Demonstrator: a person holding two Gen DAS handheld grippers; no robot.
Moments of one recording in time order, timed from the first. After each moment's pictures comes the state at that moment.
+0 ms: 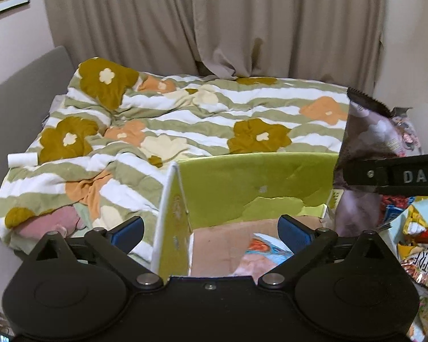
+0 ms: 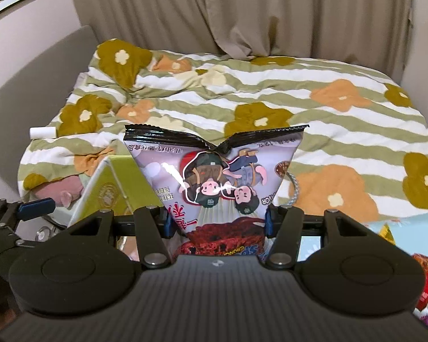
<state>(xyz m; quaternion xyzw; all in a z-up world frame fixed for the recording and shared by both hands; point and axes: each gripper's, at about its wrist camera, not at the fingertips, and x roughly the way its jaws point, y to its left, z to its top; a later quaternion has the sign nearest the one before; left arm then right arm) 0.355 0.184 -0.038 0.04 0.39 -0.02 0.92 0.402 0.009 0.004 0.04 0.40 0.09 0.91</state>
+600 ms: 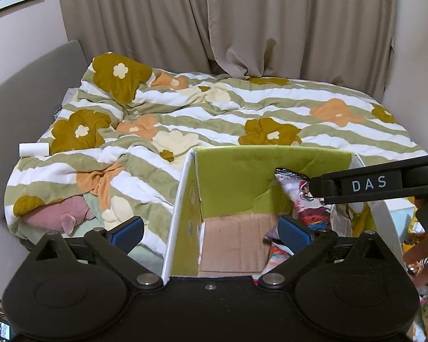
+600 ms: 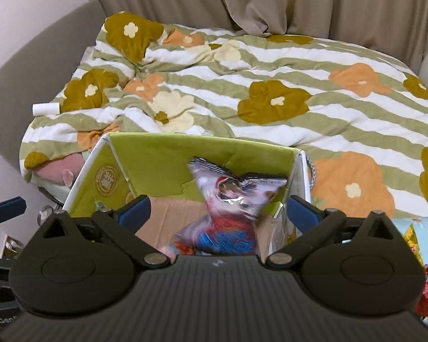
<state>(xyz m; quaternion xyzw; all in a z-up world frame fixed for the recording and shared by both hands) 0.342 0.190 -0.041 0.04 0.39 0.01 0.92 0.430 0.026 -0.031 0.03 0.44 0.11 0.89</state>
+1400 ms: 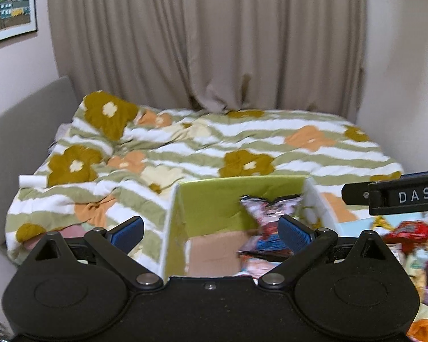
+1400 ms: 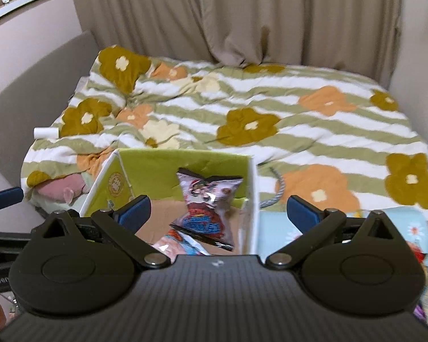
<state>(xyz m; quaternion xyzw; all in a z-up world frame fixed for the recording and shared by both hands) 0.273 0.175 0.021 0.04 0.32 -0.04 0.95 0.329 -0.020 0.046 0.03 0.38 0.06 0.92</state>
